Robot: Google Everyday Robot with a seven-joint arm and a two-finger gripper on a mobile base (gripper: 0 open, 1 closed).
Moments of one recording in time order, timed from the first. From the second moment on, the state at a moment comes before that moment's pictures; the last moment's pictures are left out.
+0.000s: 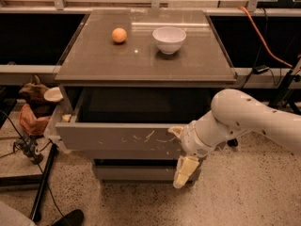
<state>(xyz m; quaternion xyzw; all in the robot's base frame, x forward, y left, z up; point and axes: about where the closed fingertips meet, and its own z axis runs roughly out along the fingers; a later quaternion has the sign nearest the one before) 0.474 -0.081 0.665 -0.68 0.68 0.18 0.22</state>
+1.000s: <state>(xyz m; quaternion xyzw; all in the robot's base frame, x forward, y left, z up) 0.515 -0.074 0.654 -0.70 0.66 0.14 0.23</state>
